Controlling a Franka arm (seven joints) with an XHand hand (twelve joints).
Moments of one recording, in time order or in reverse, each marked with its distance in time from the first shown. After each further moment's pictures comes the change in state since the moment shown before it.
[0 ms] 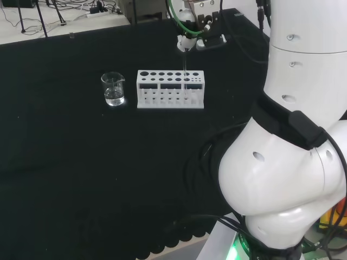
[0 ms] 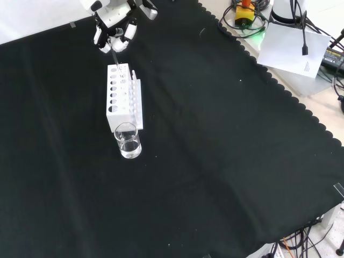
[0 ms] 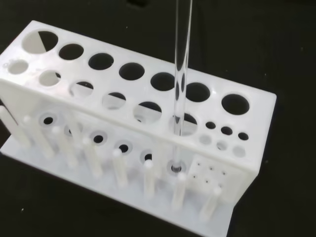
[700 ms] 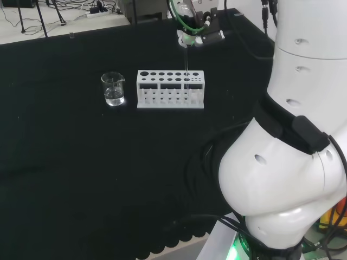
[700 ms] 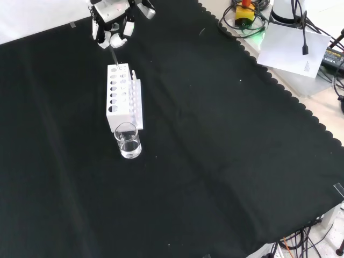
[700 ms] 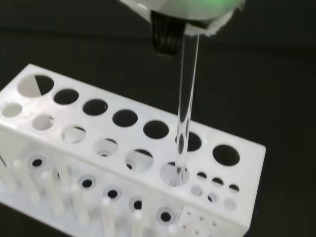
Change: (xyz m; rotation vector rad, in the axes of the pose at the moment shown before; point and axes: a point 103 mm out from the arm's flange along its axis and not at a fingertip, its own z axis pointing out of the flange) arm 0.002 0.000 -0.018 -0.129 -0.046 0.008
